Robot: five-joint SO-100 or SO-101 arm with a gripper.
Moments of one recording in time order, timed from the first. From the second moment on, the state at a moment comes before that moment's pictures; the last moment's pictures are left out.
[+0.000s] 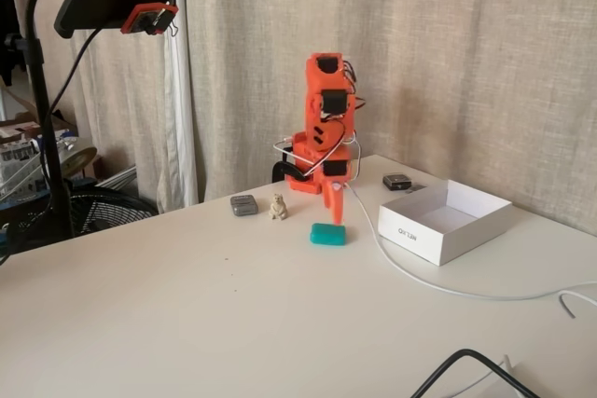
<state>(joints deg) 32.8 90.6 106.0 82.6 -6.2</state>
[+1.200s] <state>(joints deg) 33.5 76.7 103.1 76.4 -11.0</state>
